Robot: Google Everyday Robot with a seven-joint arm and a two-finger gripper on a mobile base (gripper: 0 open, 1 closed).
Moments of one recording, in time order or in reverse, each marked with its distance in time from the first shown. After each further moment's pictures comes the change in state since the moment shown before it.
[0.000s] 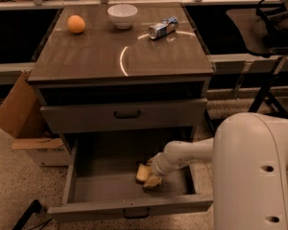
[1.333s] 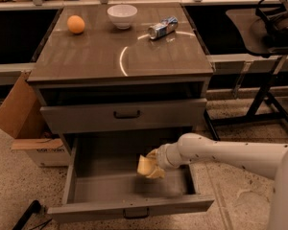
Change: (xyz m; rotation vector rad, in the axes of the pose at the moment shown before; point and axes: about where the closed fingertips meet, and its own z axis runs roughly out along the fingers) arm -0.043 -0.007 -0.089 0.096 -0.152 -0.139
